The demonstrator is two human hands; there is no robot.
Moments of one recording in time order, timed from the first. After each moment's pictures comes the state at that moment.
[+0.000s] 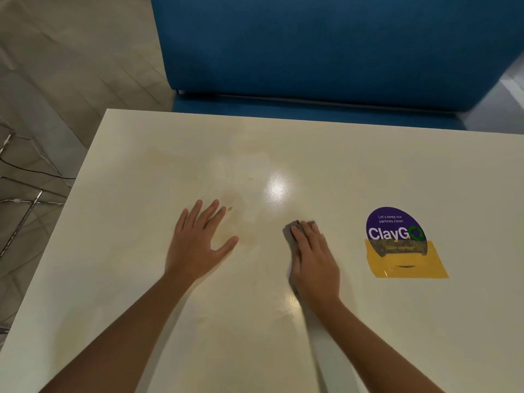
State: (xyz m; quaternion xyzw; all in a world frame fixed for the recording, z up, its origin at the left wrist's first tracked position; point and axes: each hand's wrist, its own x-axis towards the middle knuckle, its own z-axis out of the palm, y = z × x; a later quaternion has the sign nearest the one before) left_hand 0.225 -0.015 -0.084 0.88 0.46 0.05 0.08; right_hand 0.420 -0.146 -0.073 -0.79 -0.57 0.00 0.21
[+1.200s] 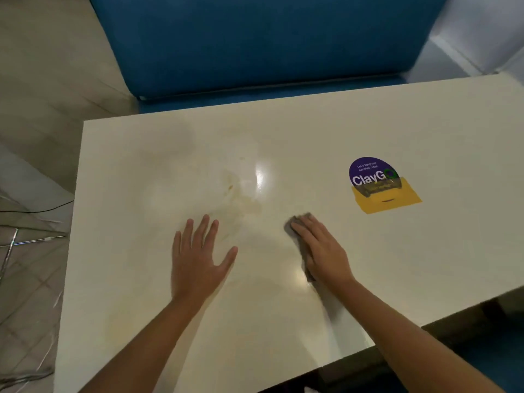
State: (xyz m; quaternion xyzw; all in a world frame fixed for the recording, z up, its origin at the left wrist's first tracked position) left_hand 0.168 -0.067 -0.078 0.89 0.45 0.03 0.08; right_hand 0.383 -0.207 -0.069 -0.80 -0.57 0.04 0.18
